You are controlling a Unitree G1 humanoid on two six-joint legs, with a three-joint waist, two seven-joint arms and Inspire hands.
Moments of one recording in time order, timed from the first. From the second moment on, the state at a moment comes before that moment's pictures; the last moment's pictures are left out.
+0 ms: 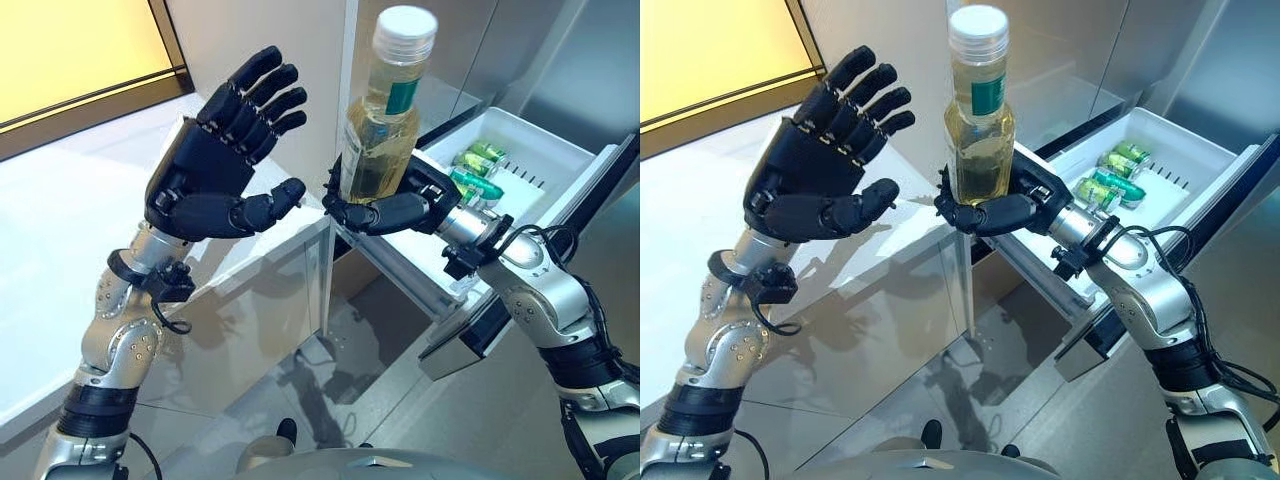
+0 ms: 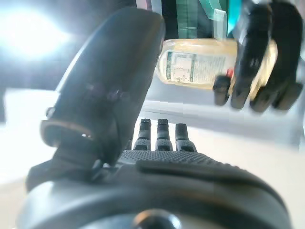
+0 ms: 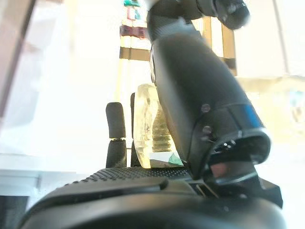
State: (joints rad) left arm -0.09 0.44 0.04 -0.31 -1.12 -0.08 -0.59; right arm -0.40 -0.65 0.16 -0.30 0.69 0.20 0.36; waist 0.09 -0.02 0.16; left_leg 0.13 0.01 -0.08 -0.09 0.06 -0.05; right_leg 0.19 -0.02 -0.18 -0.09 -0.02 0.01
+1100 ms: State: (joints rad) left arm 0.19 0.25 -0.22 0.07 -1.76 0.75 -0.88; right arm -0.34 -0.75 0.05 -0.32 0.69 0.19 0.27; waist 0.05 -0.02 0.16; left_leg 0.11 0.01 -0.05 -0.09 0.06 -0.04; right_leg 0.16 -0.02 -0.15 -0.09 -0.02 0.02
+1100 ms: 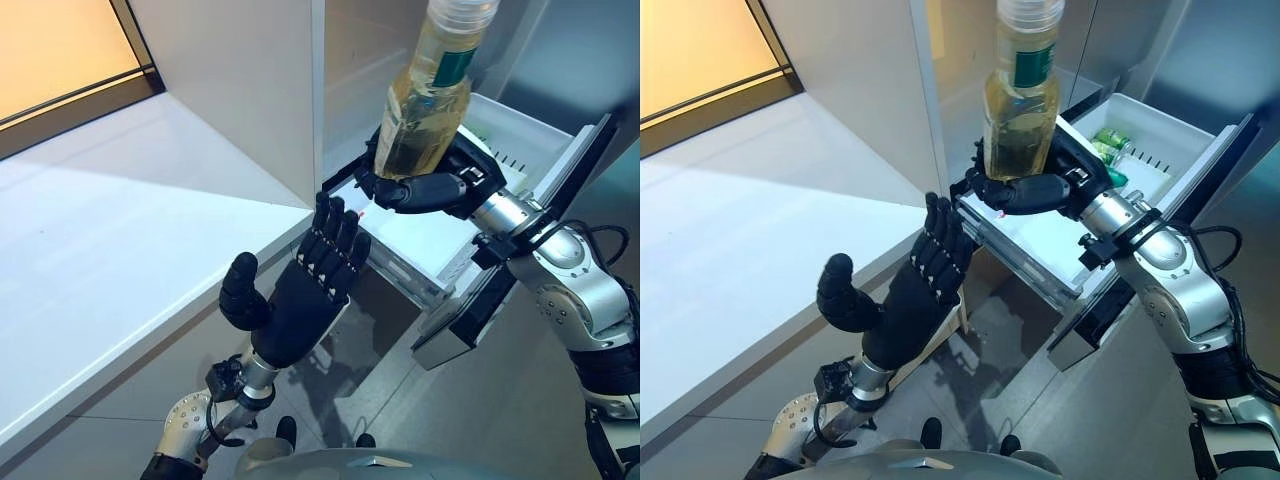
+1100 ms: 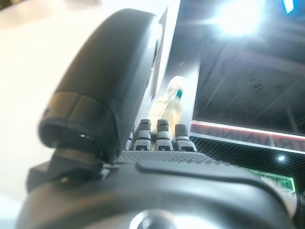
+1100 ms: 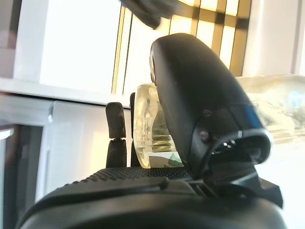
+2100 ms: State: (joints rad) left arm 0.15 0.21 0.02 1.02 -0.76 0.07 -0.52; right arm -0.03 -0.78 -0.14 -0.31 0.88 0.24 0.36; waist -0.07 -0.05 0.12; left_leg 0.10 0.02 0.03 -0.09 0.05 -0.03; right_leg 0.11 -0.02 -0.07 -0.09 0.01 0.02
